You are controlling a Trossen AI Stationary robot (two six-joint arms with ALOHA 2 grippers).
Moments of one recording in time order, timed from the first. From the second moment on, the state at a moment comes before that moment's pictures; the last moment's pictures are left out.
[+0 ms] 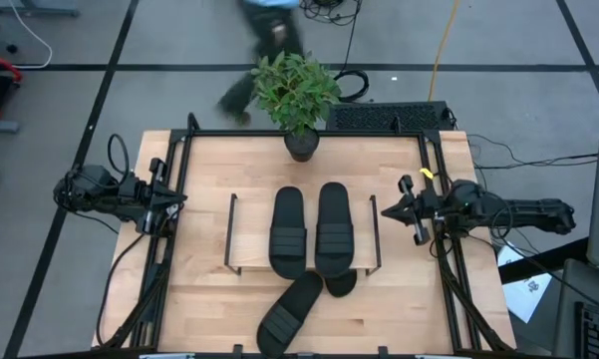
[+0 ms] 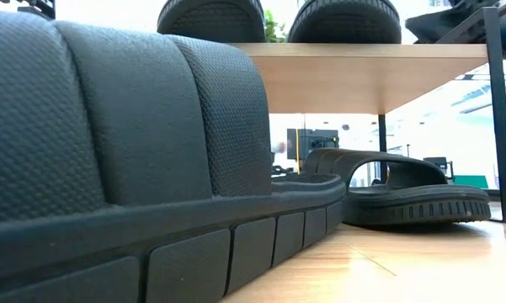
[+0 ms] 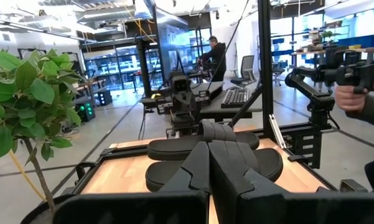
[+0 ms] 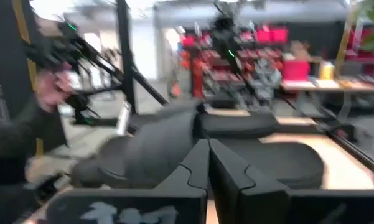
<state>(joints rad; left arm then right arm) -0.27 0.01 0.57 -0.47 -0.17 0.13 -0.06 0.26 0.17 0.16 -0.22 0.05</state>
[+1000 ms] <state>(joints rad) -0.27 0.14 0.57 -0.16 -0.17 -0.03 -0.06 0.22 0.02 0.47 -0.40 0.15</state>
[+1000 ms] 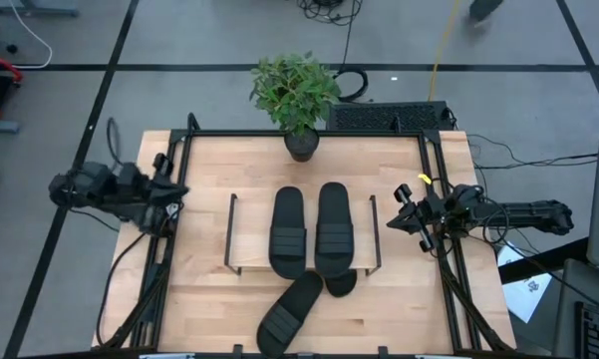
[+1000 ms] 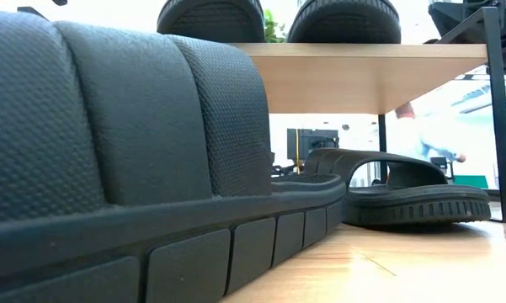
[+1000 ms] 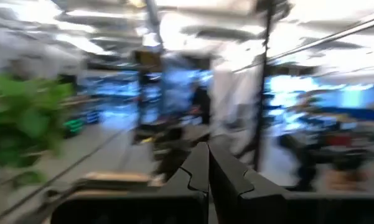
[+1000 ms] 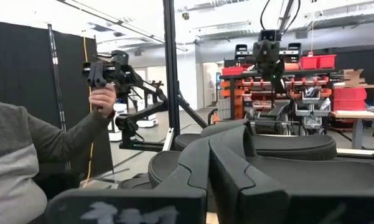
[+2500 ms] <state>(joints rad) -0.94 0.85 0.76 0.35 -0.85 1.03 -0.06 0.22 0.01 0.42 -0.40 0.17</state>
